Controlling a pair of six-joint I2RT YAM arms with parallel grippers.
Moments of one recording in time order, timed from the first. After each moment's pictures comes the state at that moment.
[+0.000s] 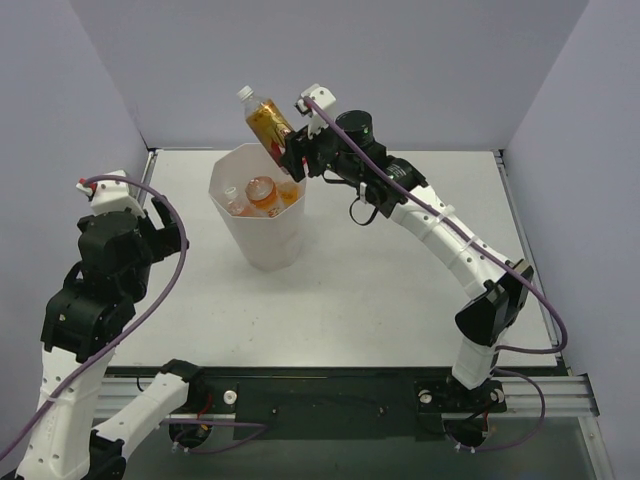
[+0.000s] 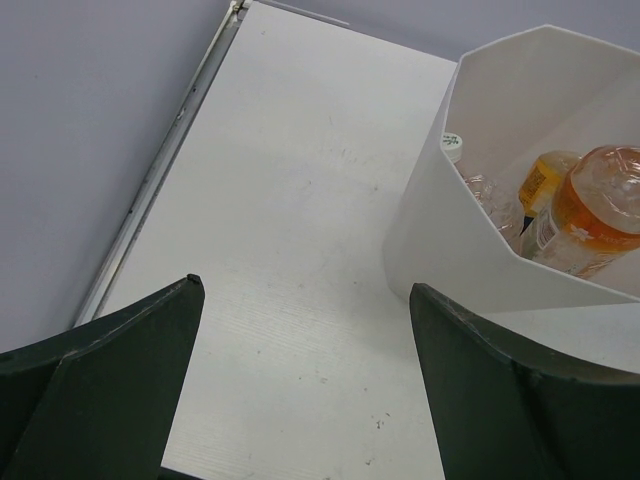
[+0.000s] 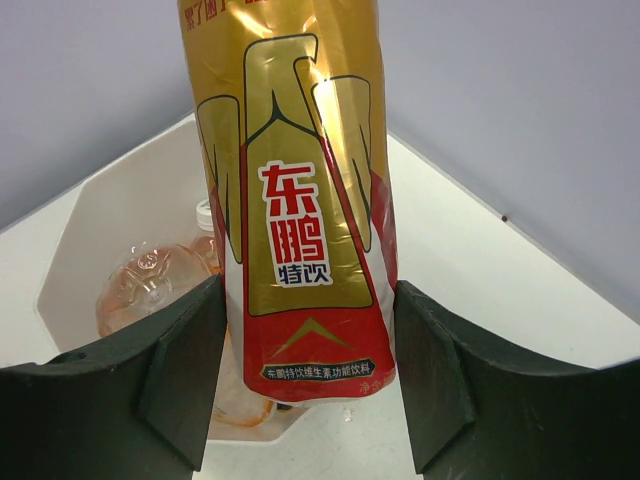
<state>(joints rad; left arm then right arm) -0.33 0.82 1.41 -0.98 -0.53 -0.33 0.72 1.77 1.90 -0.32 -0.07 -0.04</state>
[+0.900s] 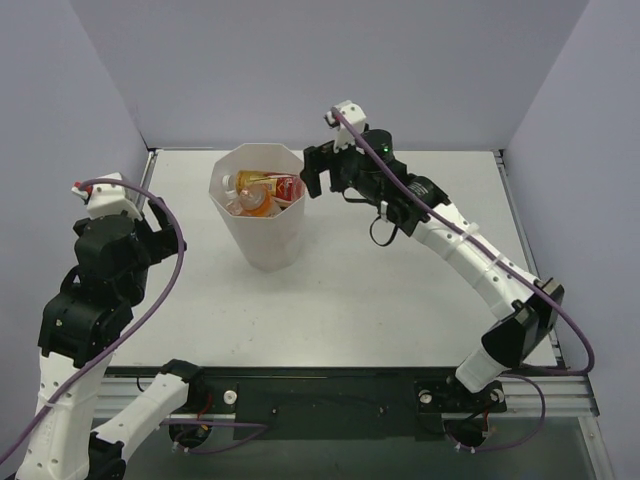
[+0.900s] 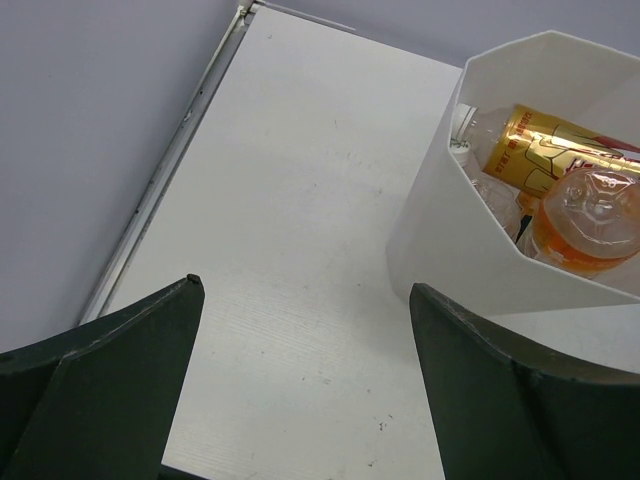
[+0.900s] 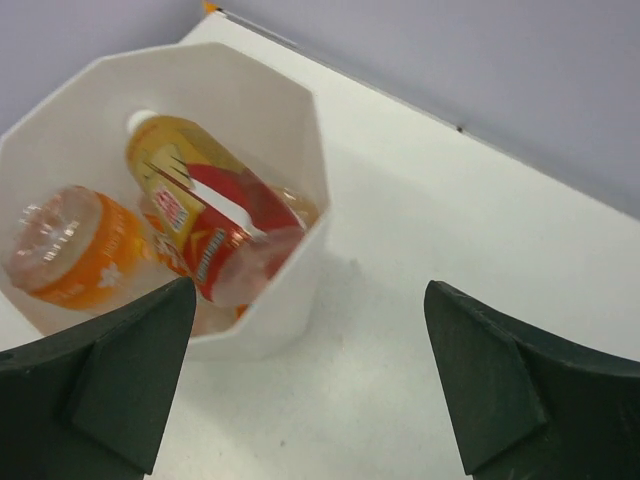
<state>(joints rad) -0.33 0.81 1.41 -0.98 -0.54 -0.33 0.72 1.64 1.71 -0.34 0.05 0.05</state>
